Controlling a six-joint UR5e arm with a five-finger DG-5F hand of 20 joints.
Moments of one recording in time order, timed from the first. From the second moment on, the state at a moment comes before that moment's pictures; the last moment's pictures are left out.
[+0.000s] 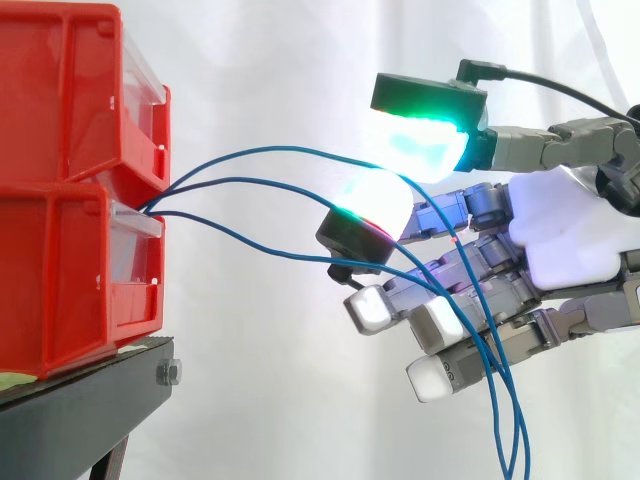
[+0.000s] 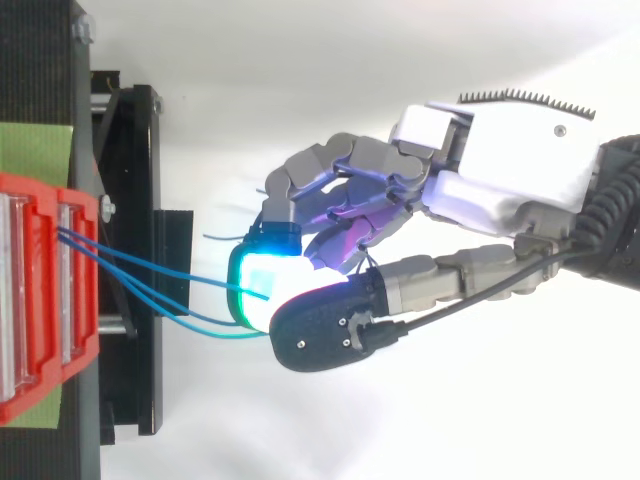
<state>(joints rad) 0.24 -2.21 -1.20 -3.02 -1.13 0.10</state>
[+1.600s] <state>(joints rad) 0.25 -2.21 -1.20 -3.03 -1.12 0.10</state>
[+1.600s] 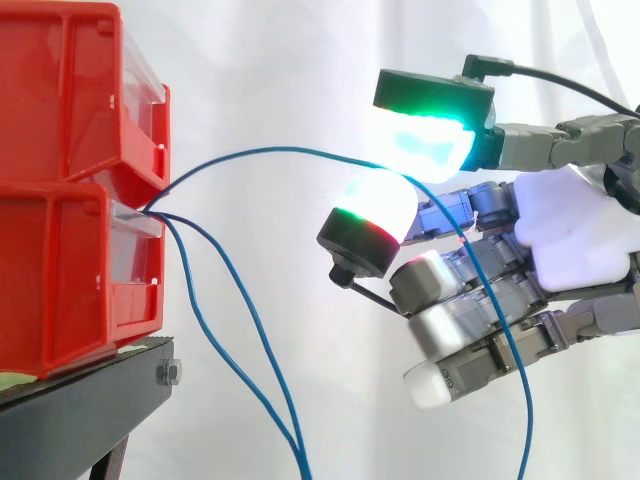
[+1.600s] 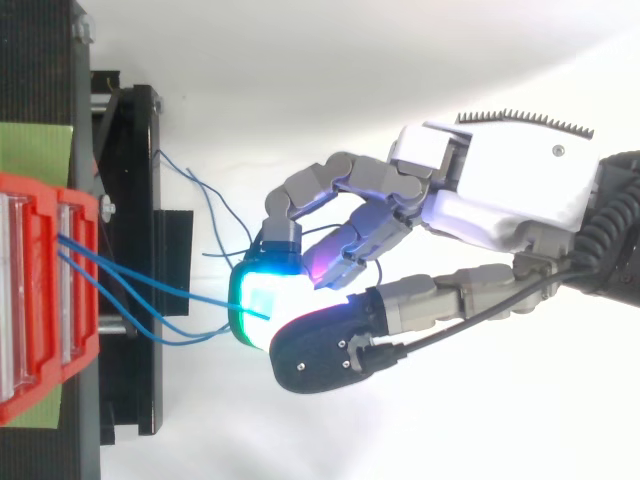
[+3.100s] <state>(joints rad) 0.25 -2.21 -1.20 -3.05 -1.12 0.09</state>
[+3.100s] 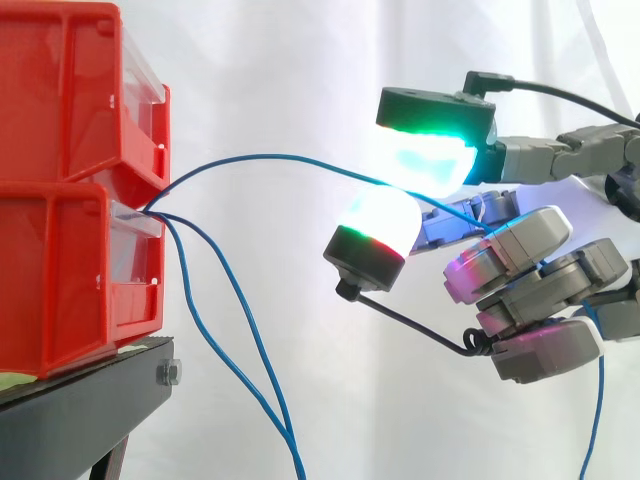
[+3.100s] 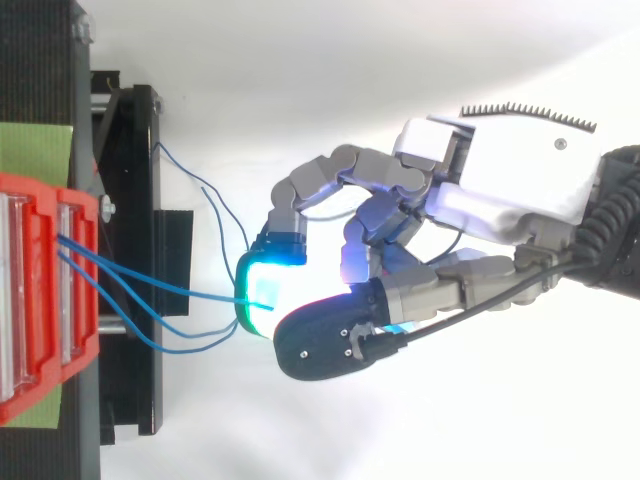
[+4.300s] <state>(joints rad) 0.25 -2.21 -1.20 -3.05 -1.12 0.09</state>
